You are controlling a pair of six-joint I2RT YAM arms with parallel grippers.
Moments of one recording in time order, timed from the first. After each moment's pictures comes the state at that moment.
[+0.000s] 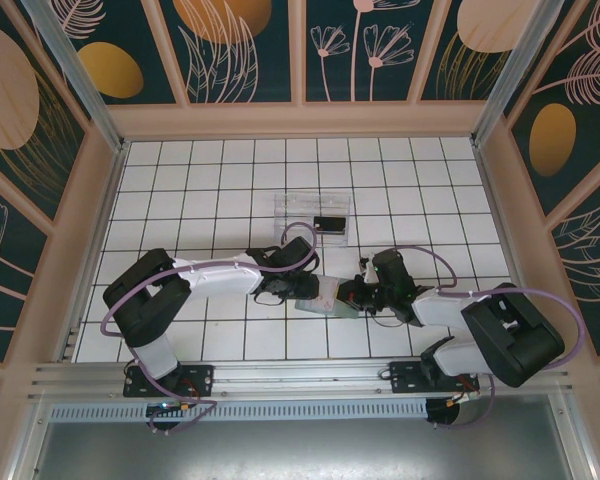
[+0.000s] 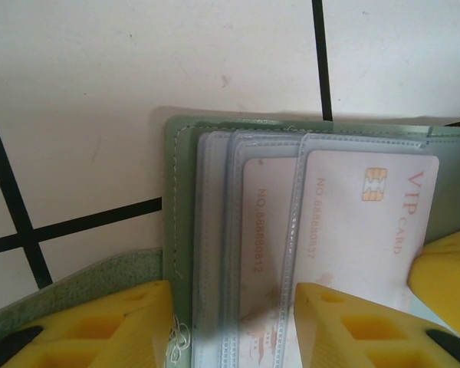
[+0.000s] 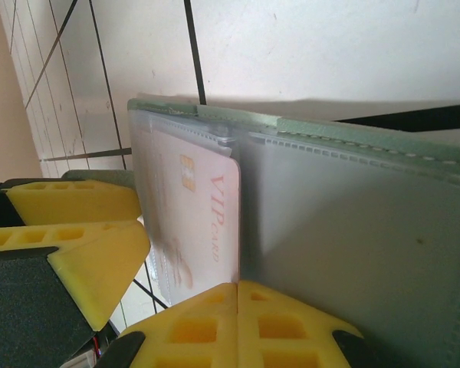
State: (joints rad) left arm -0.94 1.74 0.97 -0.35 0.07 -0.85; right arm 0.56 1.33 0.26 0.30 -0.54 0.99
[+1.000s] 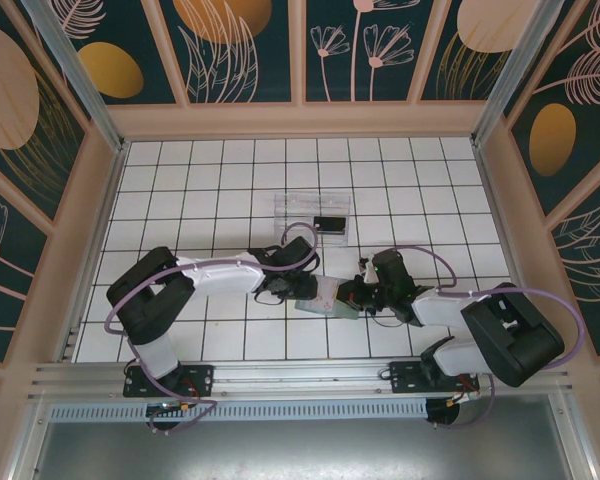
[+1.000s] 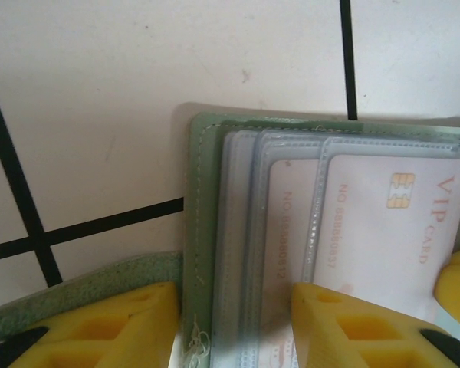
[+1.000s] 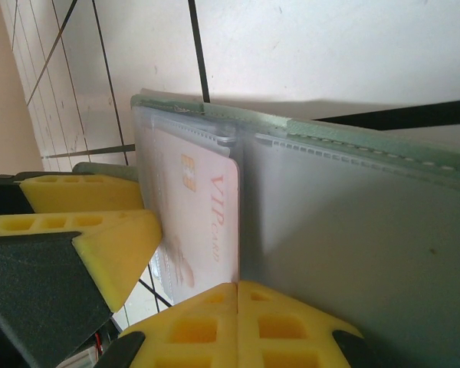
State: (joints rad) left arm -0.94 1.77 0.99 -0.38 0.07 -0.84; right arm 0.56 1.33 0.26 0.30 -0.54 0.99
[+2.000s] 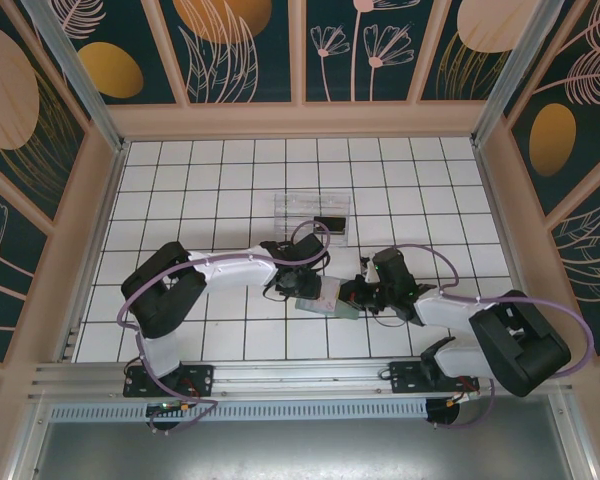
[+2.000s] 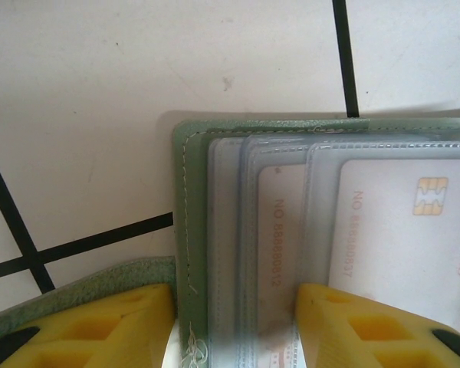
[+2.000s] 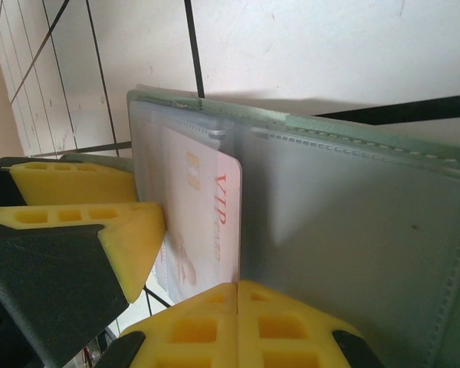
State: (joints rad) left arm -0.95 1.85 1.11 -0.53 0.02 -0.77; right arm 0.56 1.27 0.28 0.18 -0.52 0.94
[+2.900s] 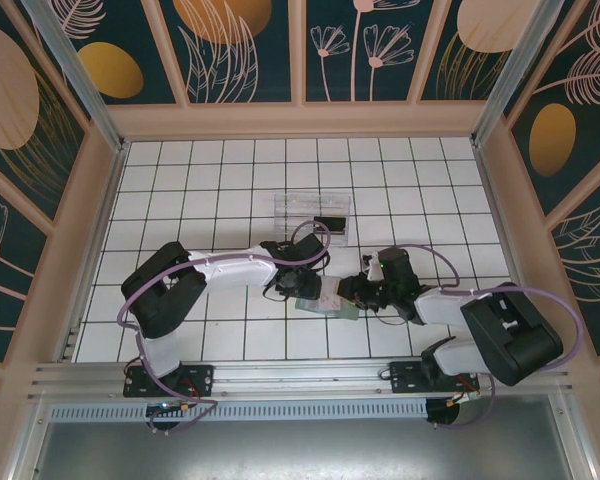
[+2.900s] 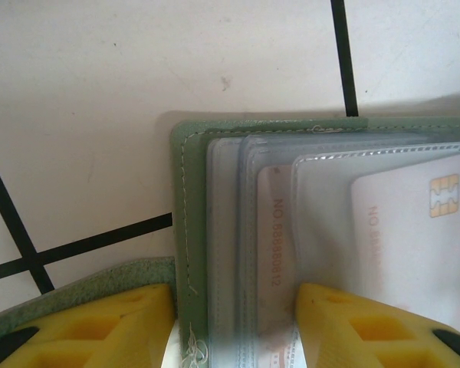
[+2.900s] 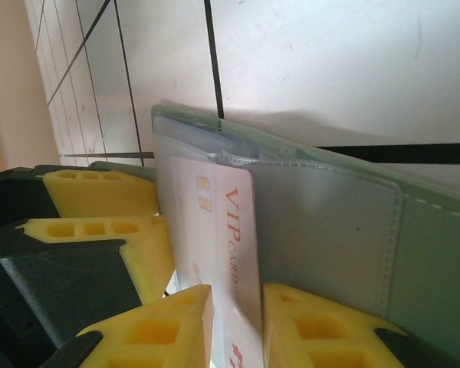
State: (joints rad) left arm -0.95 1.85 1.11 -0.53 0.02 -0.76; right arm 0.50 1.35 0.25 0.35 -0.62 0.95
